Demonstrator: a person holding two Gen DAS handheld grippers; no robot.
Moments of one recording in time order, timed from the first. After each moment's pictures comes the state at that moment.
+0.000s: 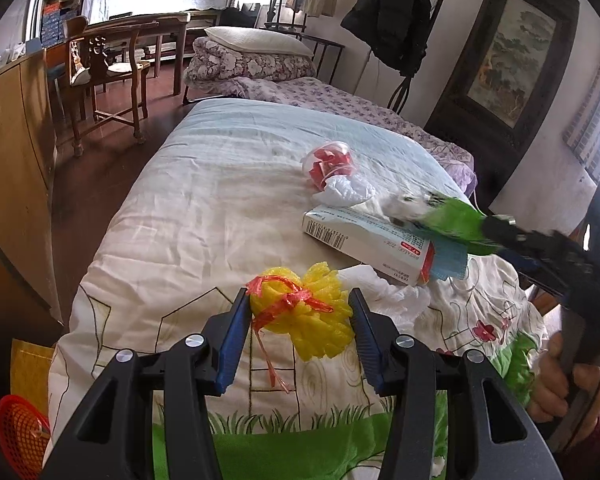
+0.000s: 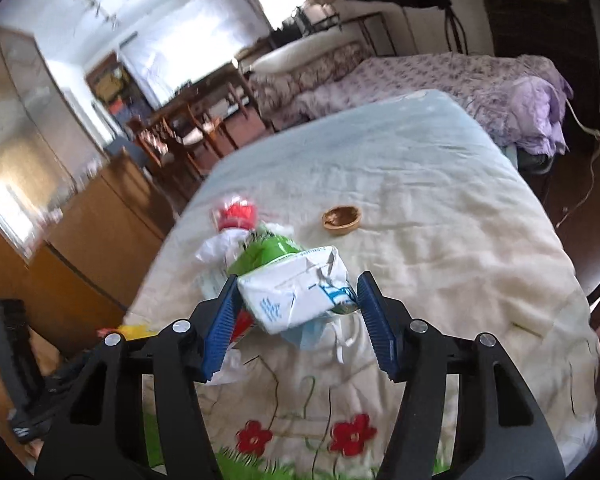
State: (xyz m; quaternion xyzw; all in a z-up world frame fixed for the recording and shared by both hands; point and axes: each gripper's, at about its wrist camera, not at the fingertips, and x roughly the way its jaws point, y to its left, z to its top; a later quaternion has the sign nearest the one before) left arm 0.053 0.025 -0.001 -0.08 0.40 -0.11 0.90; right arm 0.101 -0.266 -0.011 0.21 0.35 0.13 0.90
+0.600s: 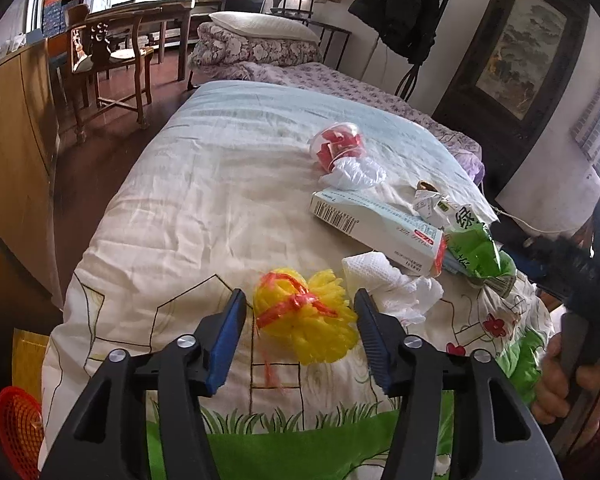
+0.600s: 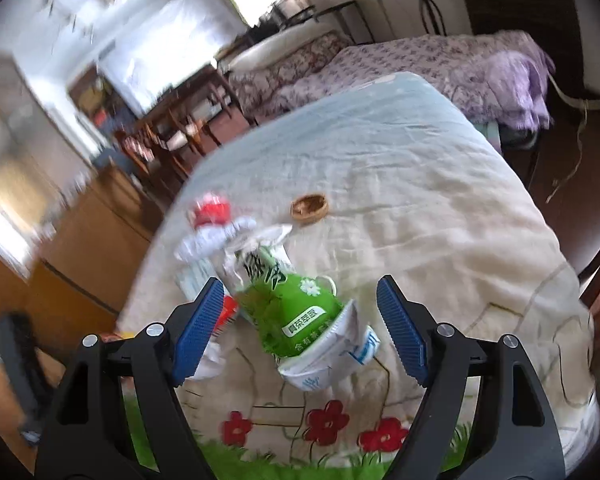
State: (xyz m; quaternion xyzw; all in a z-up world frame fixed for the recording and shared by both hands) left arm 0.061 0.024 -0.012 -0.08 0.43 -0.10 0.89; right arm 0.119 -0.252 -0.029 0.16 0.41 0.10 0.89
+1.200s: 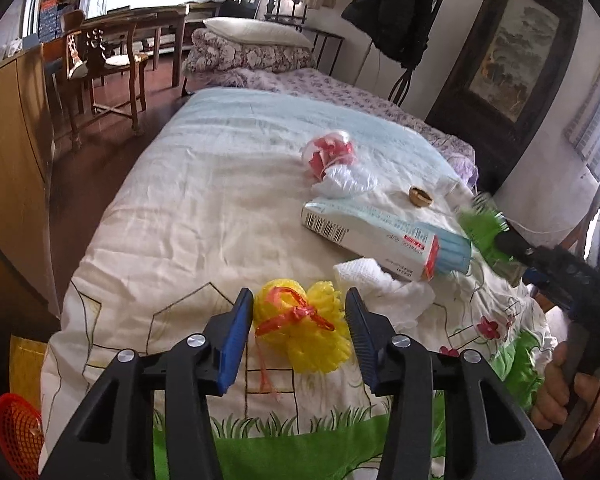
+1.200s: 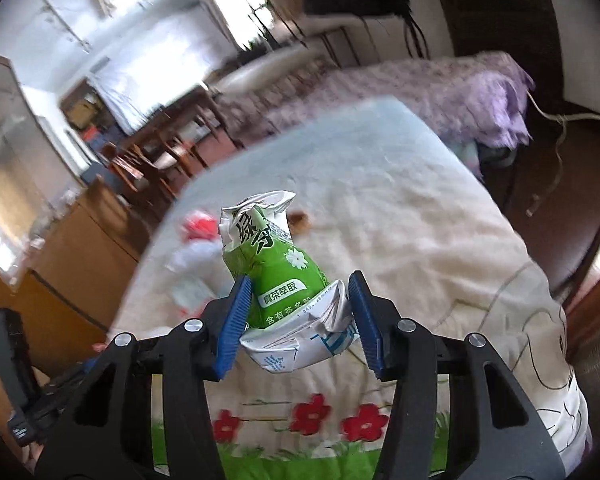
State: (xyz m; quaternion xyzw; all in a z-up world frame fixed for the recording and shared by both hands) left arm 0.061 0.023 -0.010 -0.08 0.42 -0.11 0.90; right arm 0.104 -0.277 -0.028 0.21 0.39 0.05 0.90
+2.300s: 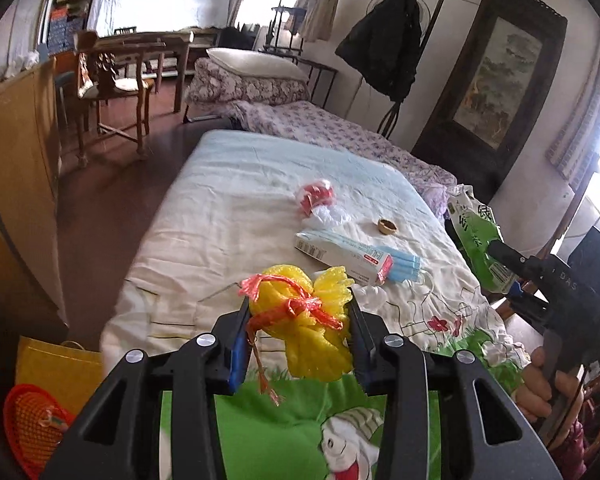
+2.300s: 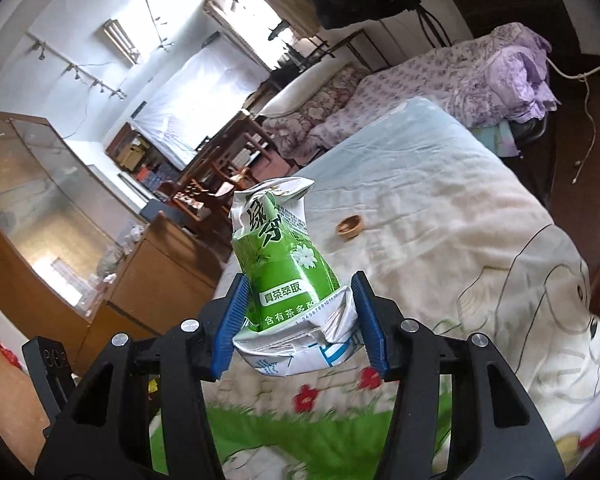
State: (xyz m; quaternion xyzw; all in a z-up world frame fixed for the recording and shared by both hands) left arm -0.013 0.050 0.062 -0.10 0.36 -0.11 0.92; right arm 0.051 -0.298 0.007 0.32 0.30 0.17 0.88
